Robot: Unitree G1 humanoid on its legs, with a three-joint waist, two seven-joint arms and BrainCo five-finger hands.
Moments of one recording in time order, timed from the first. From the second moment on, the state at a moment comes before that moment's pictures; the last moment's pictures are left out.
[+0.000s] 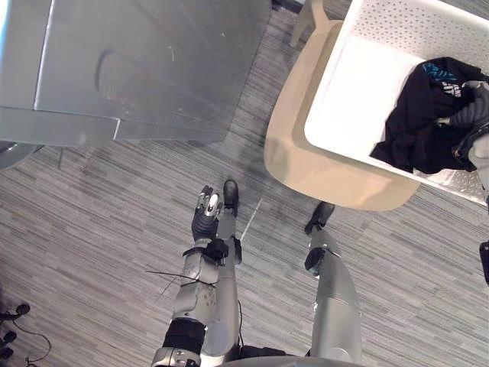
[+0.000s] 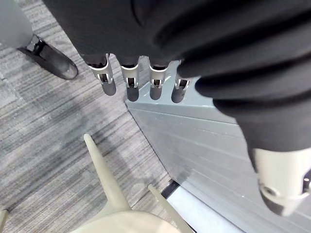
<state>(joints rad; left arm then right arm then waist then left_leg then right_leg) -0.09 -0.06 -0.04 0.27 -0.54 -0.21 0.03 -1.02 -0.91 0.35 1.07 -0.03 -0.07 -0.13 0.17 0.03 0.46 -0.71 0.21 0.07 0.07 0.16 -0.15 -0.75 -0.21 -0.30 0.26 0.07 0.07</state>
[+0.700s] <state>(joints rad) 0.03 0.00 -0.04 0.15 -0.19 -0.18 0.12 -0.45 -0.48 -0.30 0.10 0.15 -0.11 -0.24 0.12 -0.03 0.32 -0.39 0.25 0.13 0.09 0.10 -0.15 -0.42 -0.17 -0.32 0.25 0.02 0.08</state>
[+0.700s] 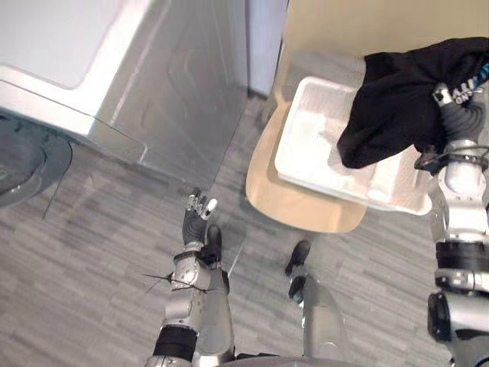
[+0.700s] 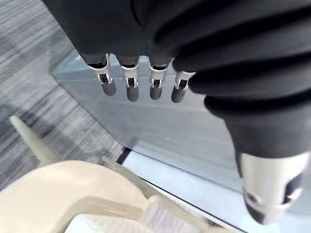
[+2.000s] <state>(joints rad) -0.57 0.21 -0.63 0.28 -0.43 -0.06 -0.02 -0.25 -0.33 0.13 -0.30 0.54 -0.15 0.04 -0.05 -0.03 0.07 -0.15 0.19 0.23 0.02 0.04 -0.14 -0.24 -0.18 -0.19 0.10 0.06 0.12</state>
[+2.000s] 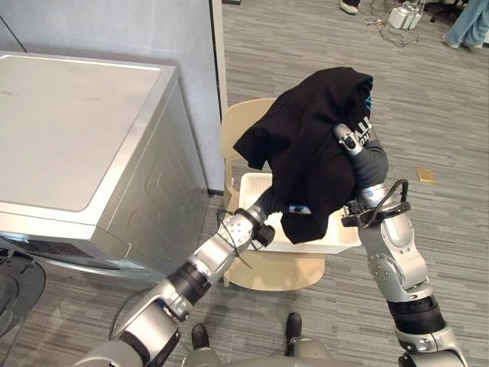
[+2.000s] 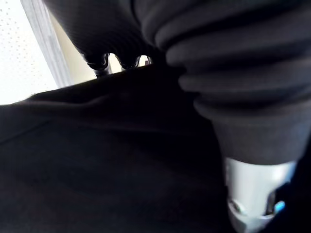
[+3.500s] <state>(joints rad) -0.27 0.05 -0.03 -0.06 0.16 -0.16 0.33 0.05 -0.14 -0.05 -0.10 0.46 -0.17 -0.06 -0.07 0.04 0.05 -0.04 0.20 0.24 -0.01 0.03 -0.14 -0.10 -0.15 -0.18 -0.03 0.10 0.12</state>
